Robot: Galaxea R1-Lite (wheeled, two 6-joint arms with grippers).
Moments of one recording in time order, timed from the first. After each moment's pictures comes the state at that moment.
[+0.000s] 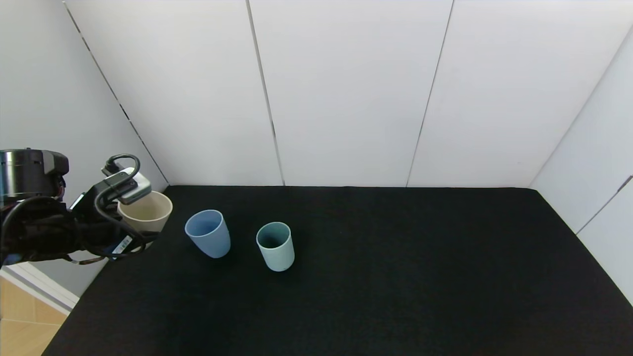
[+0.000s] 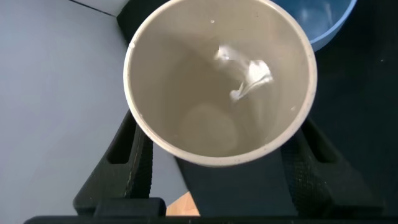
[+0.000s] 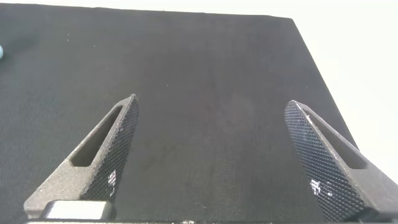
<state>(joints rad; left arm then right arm) 0.20 1.66 -0.89 -0.21 -0.09 0.82 0.01 0.00 0.00 0.00 0.00 0.01</state>
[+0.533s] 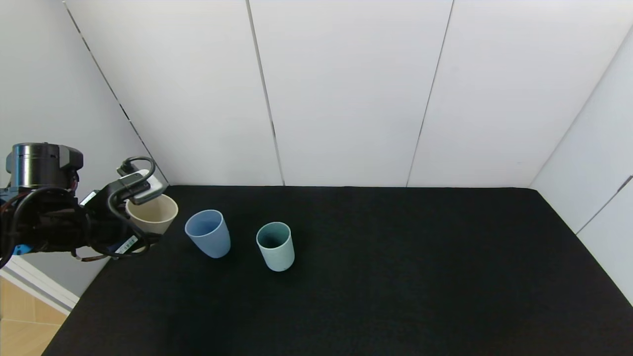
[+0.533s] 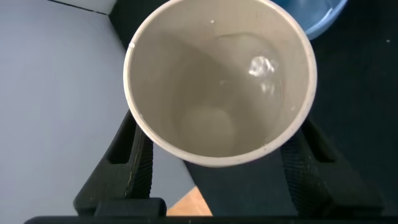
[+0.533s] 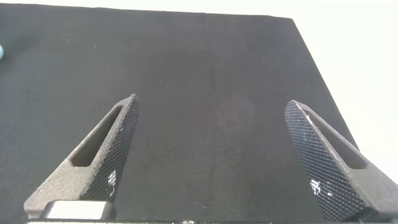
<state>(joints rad) 0.17 1.69 -0.96 -0.11 -0.04 0.88 0.01 0.00 0.00 0.00 0.00 0.01</state>
